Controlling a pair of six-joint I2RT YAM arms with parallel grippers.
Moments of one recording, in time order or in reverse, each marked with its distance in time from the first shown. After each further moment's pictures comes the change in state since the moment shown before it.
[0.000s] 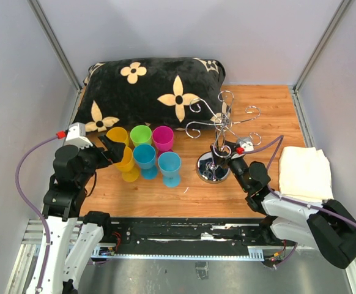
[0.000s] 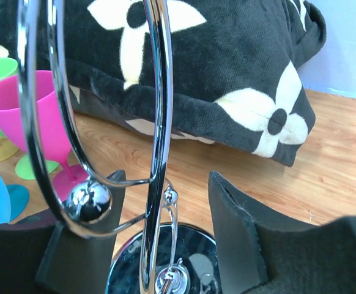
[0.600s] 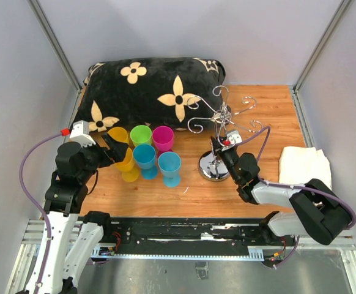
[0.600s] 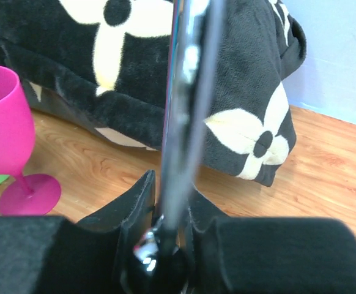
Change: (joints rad) left arm 0.000 0.040 0.000 0.006 0.047 0.004; right arm 0.012 0.232 0.123 0.092 0.056 -0.143
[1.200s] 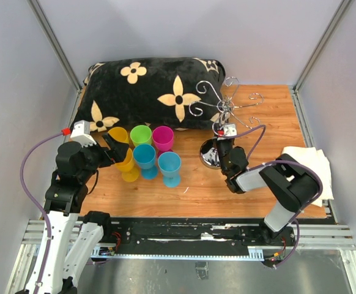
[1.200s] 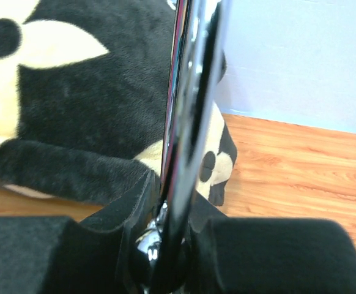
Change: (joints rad) left arm 0.000 0.004 0.000 0.001 0.019 0.005; right arm 0.000 0.336 0.135 0.308 0.280 -0.103
